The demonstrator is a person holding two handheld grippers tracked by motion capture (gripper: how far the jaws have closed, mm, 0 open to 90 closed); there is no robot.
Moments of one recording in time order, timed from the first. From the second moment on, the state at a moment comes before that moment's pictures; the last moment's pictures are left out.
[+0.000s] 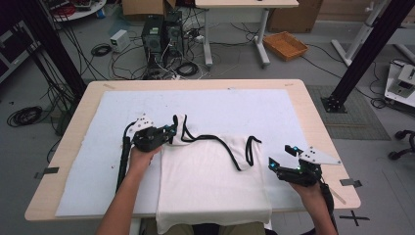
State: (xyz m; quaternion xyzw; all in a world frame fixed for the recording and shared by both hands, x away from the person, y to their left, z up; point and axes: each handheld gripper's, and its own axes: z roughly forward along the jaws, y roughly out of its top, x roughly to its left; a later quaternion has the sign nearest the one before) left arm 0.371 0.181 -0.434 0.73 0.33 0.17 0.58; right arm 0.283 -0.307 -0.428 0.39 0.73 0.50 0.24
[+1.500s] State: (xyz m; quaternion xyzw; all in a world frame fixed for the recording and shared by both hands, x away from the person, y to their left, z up) left arm 0.287 0.181 -0.431 0.77 0.29 0.17 0.55; right arm 0.272 -0.285 -0.427 0.37 0.75 0.49 0.23
